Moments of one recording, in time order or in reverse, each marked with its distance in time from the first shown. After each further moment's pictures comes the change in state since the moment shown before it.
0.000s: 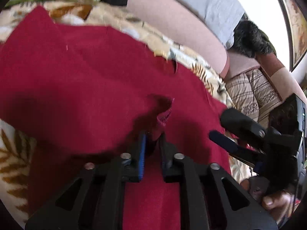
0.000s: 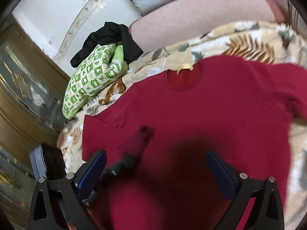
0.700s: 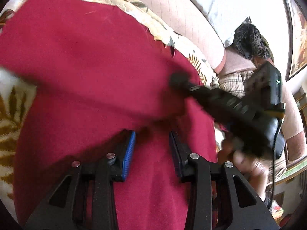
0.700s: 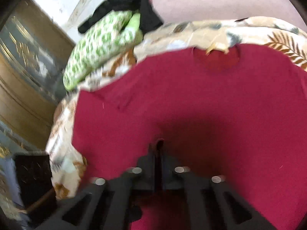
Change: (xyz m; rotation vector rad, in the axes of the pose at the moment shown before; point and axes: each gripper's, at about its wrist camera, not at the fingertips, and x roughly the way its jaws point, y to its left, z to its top) left arm -0.013 0.008 -0.013 -0.103 0.067 -0.076; right arm 0.067 0.011 0.015 -0.148 0.124 0.035
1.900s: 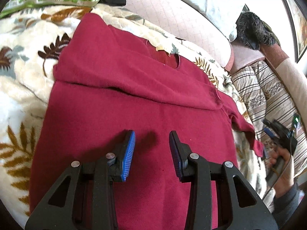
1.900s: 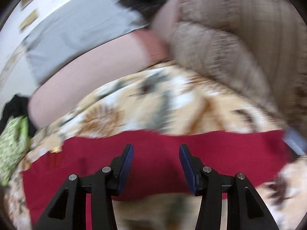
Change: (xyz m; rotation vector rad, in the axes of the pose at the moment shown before) left arm 0.019 -0.023 0.012 0.162 -0.073 0.162; right arm -0.236 -0.189 -0.019 0.416 -0.430 -0.742
